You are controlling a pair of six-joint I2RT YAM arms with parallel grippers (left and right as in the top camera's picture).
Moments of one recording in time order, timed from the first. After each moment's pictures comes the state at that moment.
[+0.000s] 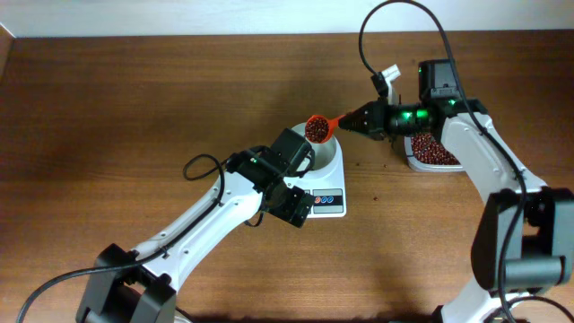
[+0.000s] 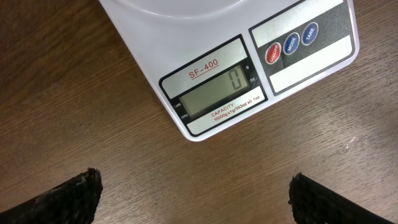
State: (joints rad) left arm -0.62 1.62 1.17 -0.93 0.00 -0.13; right arm 0.06 1.85 1.35 -0.54 -1.08 0.30
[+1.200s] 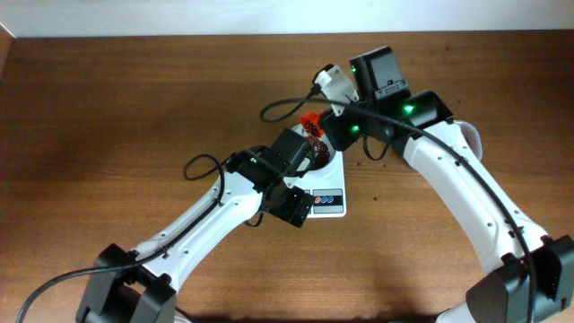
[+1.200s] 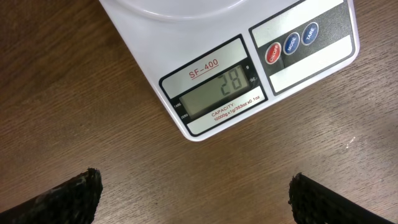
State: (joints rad) left arm -0.62 1.62 1.17 -0.93 0.00 -0.13; right arm 0.42 1.70 1.56 -0.81 -0.30 -0.24
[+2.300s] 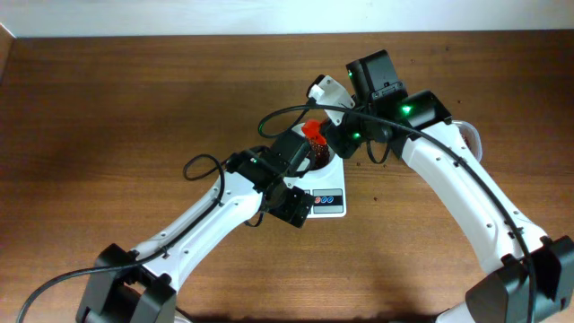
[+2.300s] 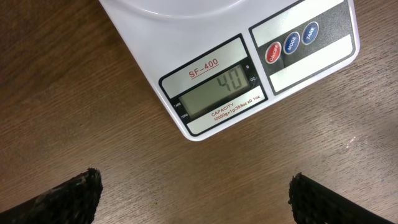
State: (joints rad) left arm -0.62 1.62 1.17 -0.93 0.00 -0.13; right arm 0.43 1.70 1.57 -0.88 -0.29 -0.40
